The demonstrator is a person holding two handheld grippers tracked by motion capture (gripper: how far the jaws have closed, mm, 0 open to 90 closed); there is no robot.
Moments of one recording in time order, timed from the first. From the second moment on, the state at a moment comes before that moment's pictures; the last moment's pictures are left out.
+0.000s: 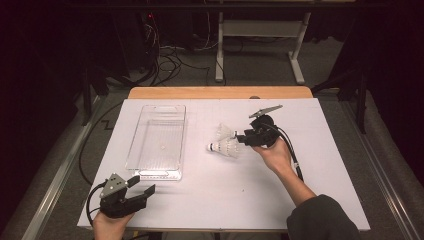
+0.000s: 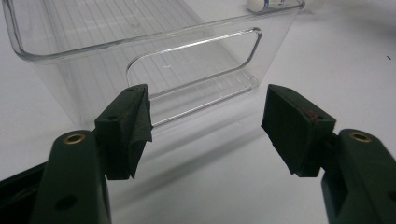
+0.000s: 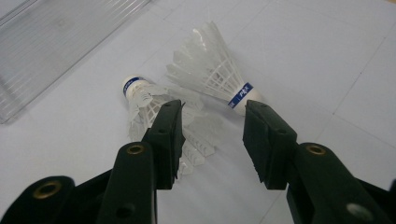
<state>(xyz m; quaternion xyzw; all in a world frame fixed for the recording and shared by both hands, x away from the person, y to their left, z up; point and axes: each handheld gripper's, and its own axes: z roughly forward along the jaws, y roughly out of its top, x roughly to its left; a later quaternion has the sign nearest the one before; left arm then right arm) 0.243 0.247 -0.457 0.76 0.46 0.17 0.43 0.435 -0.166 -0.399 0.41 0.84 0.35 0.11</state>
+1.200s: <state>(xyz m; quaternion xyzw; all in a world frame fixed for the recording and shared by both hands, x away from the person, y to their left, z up) 0.245 0.249 -0.456 0.75 0.46 0.17 0.43 0.474 -0.125 -0.389 0.43 0.85 0.31 0.10</state>
